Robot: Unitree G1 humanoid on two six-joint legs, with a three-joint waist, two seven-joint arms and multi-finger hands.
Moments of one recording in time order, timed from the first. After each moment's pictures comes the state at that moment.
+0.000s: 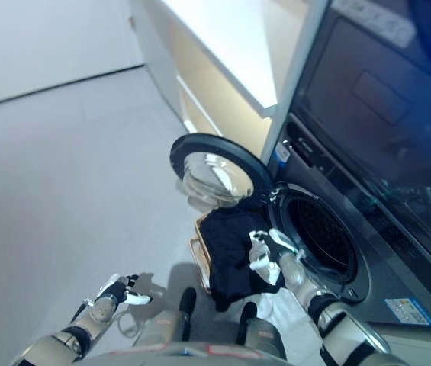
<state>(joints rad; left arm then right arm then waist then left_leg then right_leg) -0.20 0.35 -0.44 1.28 0.07 -0.12 0.18 -0.39 -0.34 0.65 1.02 -0.21 -0.09 -0.13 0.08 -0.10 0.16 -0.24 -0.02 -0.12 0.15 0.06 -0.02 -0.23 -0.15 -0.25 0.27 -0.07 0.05</state>
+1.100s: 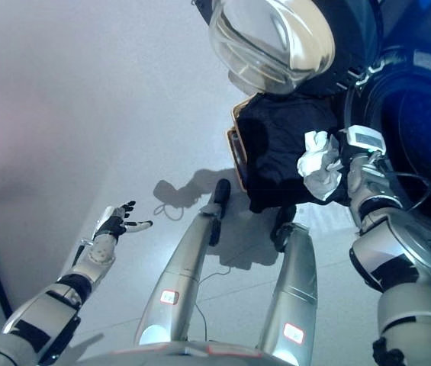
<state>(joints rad) -0.43 0.44 -0.42 1.18 -0.10 -0.18 0.29 -0.99 -0.67 0.71 1.38 -0.29 -0.06 -0.28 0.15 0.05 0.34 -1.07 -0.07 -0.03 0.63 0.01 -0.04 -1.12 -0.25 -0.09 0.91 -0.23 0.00</state>
